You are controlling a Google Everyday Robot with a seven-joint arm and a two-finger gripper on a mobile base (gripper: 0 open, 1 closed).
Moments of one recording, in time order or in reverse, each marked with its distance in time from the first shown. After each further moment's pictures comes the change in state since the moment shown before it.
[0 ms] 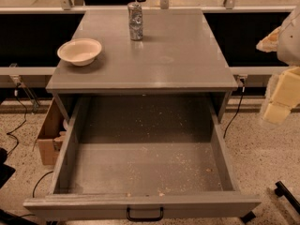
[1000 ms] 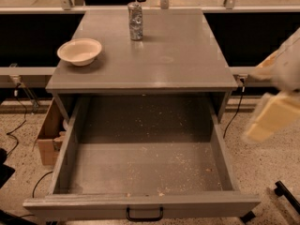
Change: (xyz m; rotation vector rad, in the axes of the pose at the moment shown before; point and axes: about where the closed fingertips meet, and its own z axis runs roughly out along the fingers) arm -0.007 0.036 0.013 0.036 -0.038 0.073
